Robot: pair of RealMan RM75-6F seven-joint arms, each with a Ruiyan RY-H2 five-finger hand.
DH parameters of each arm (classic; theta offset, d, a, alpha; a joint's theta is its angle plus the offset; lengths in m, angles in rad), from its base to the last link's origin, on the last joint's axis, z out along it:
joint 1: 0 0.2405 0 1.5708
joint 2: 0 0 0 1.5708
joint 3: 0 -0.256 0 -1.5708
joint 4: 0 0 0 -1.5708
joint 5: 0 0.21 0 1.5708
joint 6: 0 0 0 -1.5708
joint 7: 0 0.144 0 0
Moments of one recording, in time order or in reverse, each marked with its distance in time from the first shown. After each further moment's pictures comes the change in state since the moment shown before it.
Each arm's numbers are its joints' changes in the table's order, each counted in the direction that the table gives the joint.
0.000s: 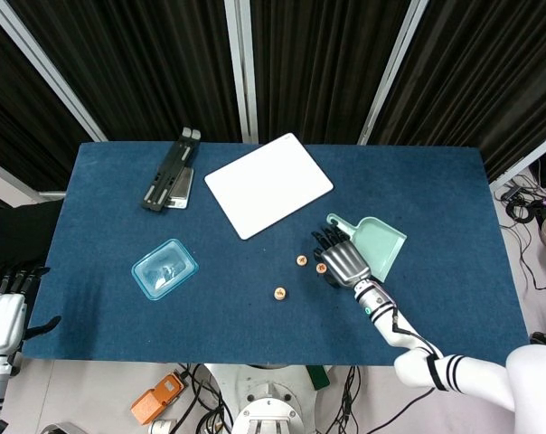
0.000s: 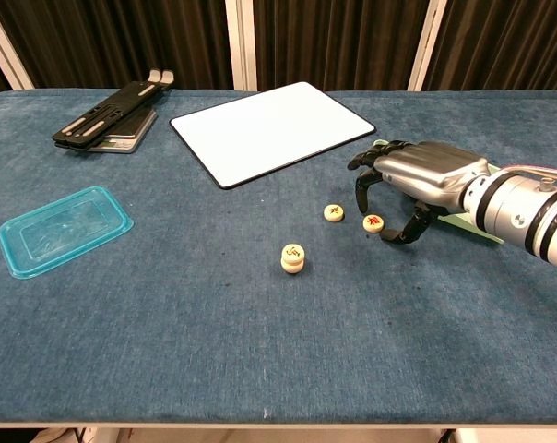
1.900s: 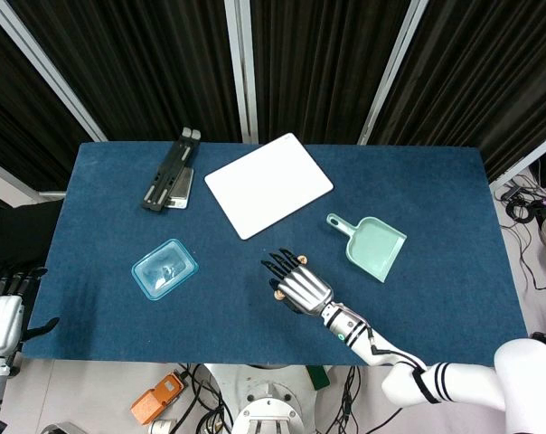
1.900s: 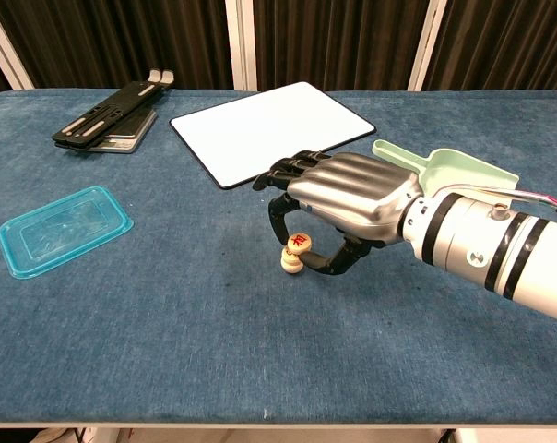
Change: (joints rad) left arm 0.007 0.012 0.000 -0.028 -0.002 -0.002 -0.028; right arm 0.046 0.027 0.042 0.159 -0.190 -0.037 -0.048
